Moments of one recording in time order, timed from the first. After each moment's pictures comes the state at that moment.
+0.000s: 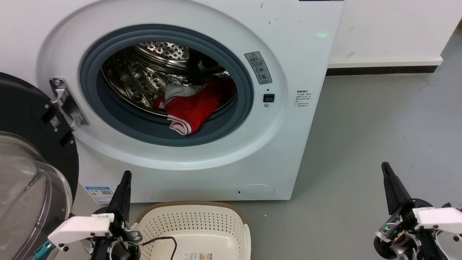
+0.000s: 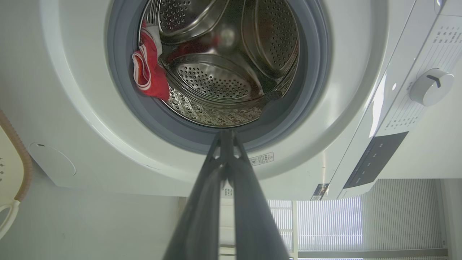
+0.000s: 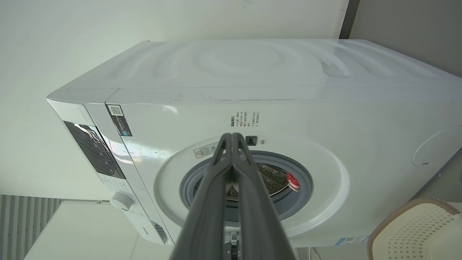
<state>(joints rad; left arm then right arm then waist) -0.11 0.05 0.11 0.25 -1.61 -0.13 0.11 -0.10 -0.05 -0.11 0.25 1.62 0.13 0.11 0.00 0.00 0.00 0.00</state>
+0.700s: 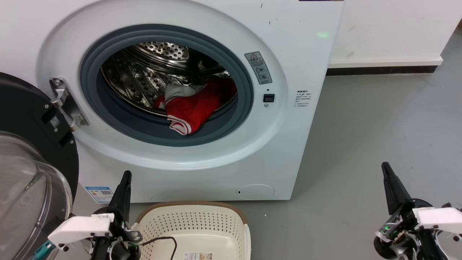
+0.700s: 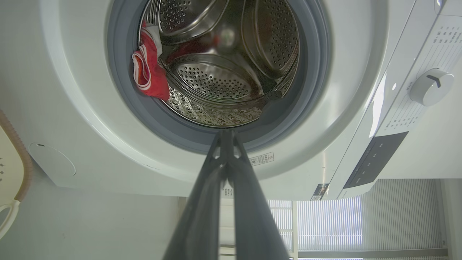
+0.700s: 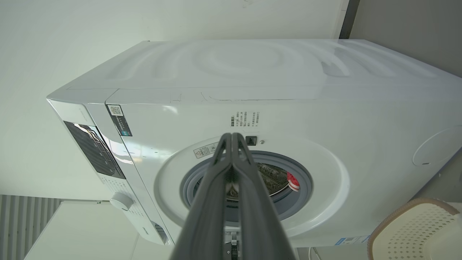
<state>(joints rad) -0.11 0.05 0.11 0.25 -1.61 -0.13 0.11 -0.10 -0.05 -0.11 0.25 1.62 0.13 0.11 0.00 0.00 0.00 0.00</state>
